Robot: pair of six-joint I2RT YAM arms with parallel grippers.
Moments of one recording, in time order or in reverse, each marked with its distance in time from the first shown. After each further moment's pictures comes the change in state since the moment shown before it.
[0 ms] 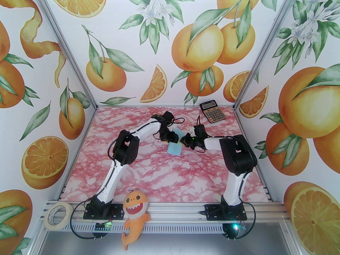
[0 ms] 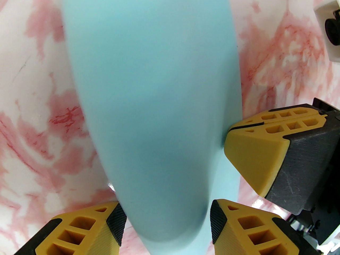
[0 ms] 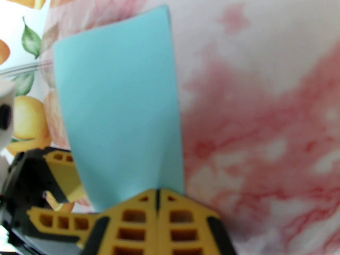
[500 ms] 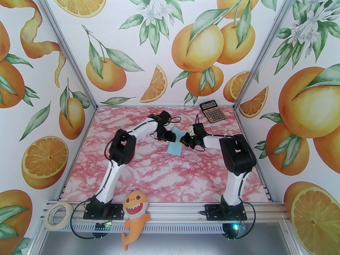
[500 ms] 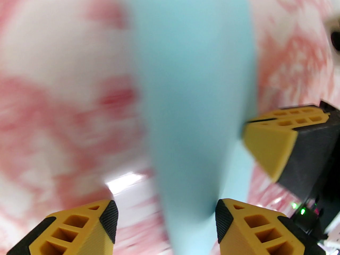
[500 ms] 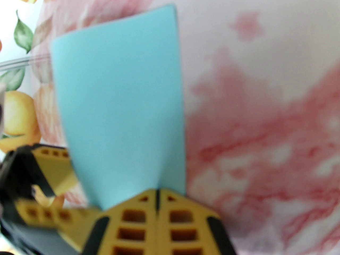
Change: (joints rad) left arm 0.076 -0.112 -0.130 0.055 -0.026 -0.046; right arm 0.006 0.005 0.034 -0.064 0.018 -0.045
